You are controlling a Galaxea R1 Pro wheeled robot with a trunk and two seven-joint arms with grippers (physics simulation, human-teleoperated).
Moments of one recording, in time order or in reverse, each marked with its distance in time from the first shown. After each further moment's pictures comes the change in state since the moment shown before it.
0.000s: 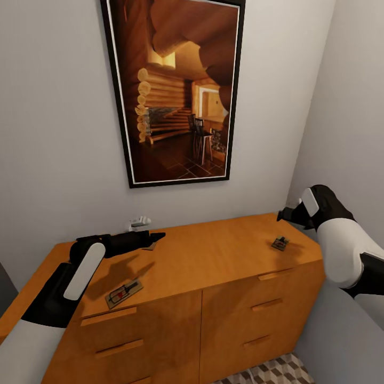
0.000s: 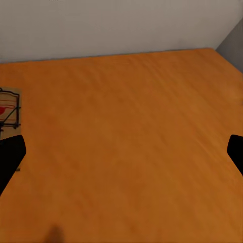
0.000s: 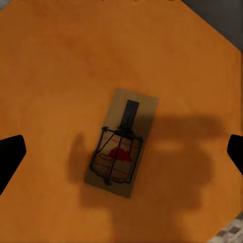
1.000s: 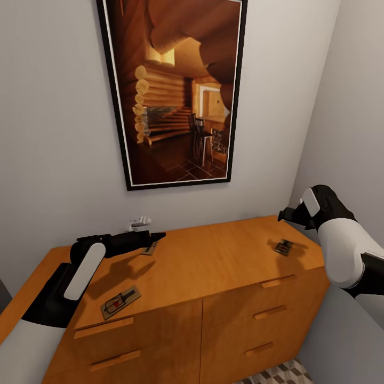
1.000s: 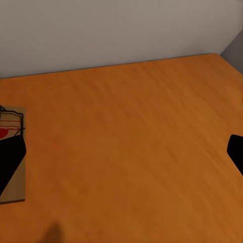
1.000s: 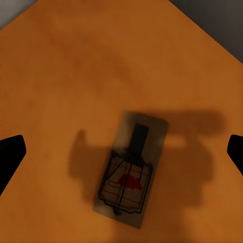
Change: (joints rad) left arm 0.000 -0.002 -0.001 0.000 -0.002 -0.002 0.001; right arm 0.000 -0.005 0.000 0.000 -0.001 0.000 0.002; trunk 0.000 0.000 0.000
